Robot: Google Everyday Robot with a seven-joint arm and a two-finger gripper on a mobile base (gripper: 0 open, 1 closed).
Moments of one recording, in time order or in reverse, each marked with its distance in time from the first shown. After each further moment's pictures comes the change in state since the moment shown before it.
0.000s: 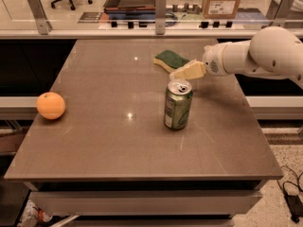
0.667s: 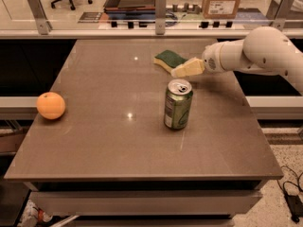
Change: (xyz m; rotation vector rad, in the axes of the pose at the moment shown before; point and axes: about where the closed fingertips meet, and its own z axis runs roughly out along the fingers) arm 0.011 -0.034 0.024 0.039 0.025 0.033
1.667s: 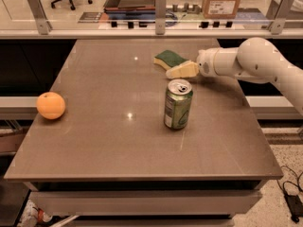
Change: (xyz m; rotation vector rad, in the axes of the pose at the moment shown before) arm 0.005 0.001 0.037 -0.057 -0.085 0.052
